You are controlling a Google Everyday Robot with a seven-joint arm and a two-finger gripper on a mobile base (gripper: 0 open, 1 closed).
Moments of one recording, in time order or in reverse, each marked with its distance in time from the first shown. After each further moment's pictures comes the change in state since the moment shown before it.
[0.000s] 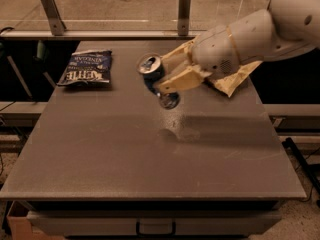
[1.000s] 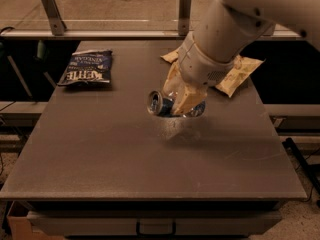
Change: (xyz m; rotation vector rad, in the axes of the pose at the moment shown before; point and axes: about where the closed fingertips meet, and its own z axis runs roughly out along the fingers) arm 0.046 0.029 -0.010 -0.079 0.683 -0.290
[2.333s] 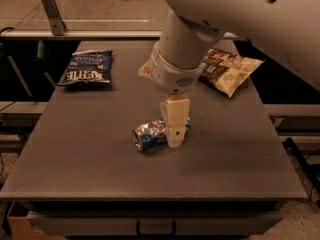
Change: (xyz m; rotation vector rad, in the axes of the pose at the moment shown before) arm -0.033 0.001 0.032 -0.076 0.075 -0.045
